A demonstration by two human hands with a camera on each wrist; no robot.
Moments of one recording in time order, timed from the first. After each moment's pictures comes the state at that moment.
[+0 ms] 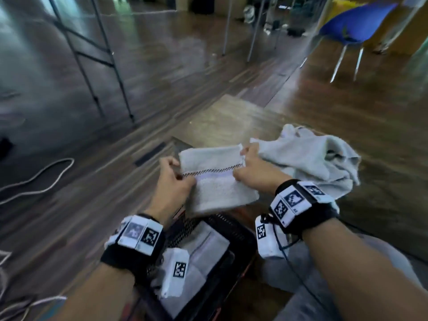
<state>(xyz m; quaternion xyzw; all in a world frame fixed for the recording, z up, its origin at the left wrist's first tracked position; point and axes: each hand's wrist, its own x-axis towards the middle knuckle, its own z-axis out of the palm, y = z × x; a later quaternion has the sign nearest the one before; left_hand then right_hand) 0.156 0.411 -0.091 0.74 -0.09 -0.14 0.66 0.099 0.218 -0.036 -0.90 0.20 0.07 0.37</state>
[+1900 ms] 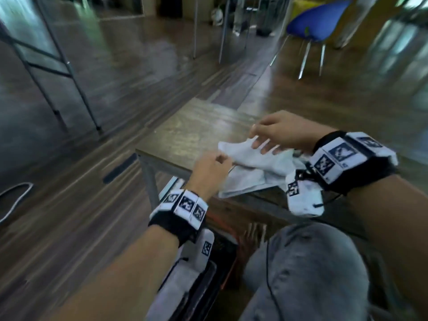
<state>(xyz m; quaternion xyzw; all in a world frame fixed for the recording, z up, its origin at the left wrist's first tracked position) 0.157 0.256 -0.081 0.78 -0.28 -0.14 0.54 0.073 0.109 0.047 -0.89 0.25 0.02 0.38</state>
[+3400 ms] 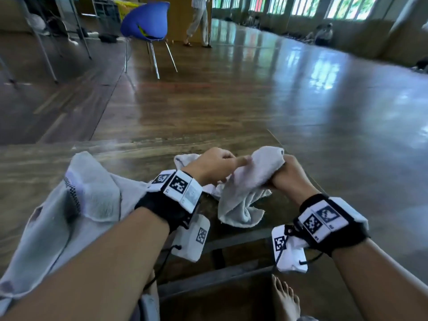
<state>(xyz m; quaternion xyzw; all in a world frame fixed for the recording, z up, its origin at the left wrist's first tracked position) -0.041 -0.060 -0.031 0.63 -0.60 -0.39 0.30 -0.222 -0.111 -0.054 -0.68 0.54 -0.33 0.38</state>
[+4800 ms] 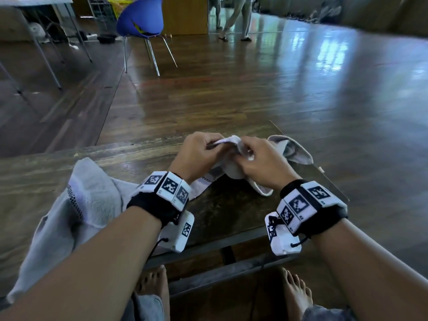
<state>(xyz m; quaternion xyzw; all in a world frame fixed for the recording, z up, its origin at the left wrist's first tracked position) -0.014 -0.078 -0.045 0.57 -0.70 -0.14 0.41 -0.194 -0.118 -0.048 -0.83 0.42 -0.30 0.22</state>
